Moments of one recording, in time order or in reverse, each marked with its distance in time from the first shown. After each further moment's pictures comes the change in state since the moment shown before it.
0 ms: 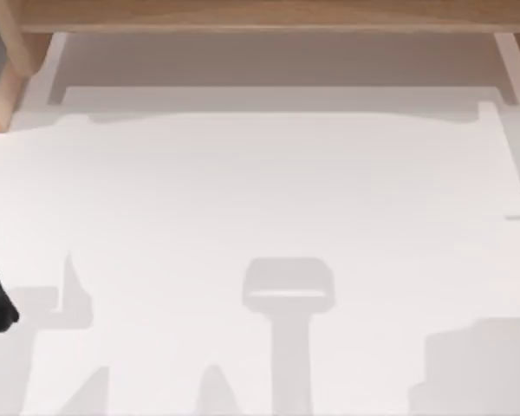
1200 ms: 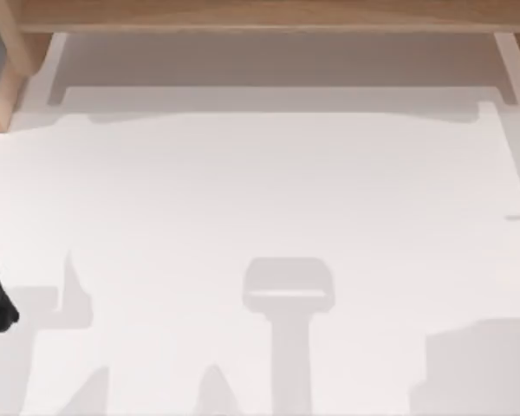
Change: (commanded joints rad) left arm 0.000 0.000 0.000 0.000 0.000 0.000; right arm 0.000 0.000 0.000 0.000 0.000 0.000
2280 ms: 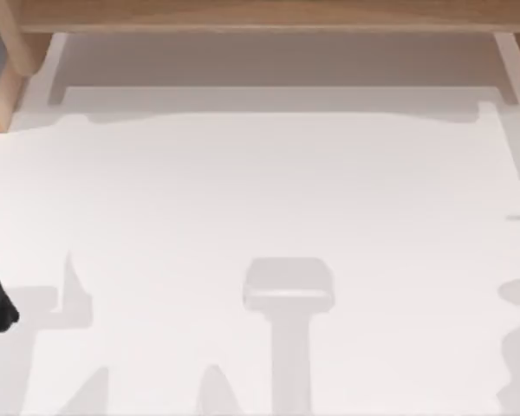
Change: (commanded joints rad) left arm 0.000 0.000 0.000 0.000 0.000 0.000; right arm -0.258 0.114 -0.065 0.725 -0.175 -0.414
